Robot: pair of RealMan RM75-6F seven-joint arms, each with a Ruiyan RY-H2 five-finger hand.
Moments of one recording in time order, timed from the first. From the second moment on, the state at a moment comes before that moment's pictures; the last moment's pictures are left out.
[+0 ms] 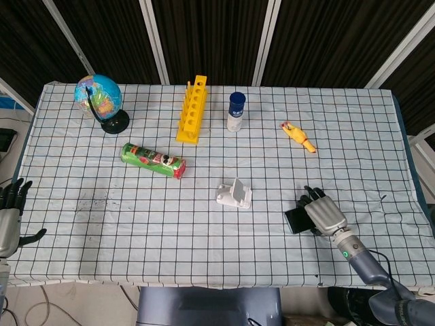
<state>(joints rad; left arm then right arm) -0.12 -1.15 -0.09 -1.67 1.31 1.43 0.22 0.51 -1.39 0.00 -1.25 -1.51 0.96 -0.14</state>
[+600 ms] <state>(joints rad) -0.12 -1.15 -0.09 -1.67 1.31 1.43 0.22 0.50 -1.40 -0.01 -1.25 -1.51 0.99 -0.14</state>
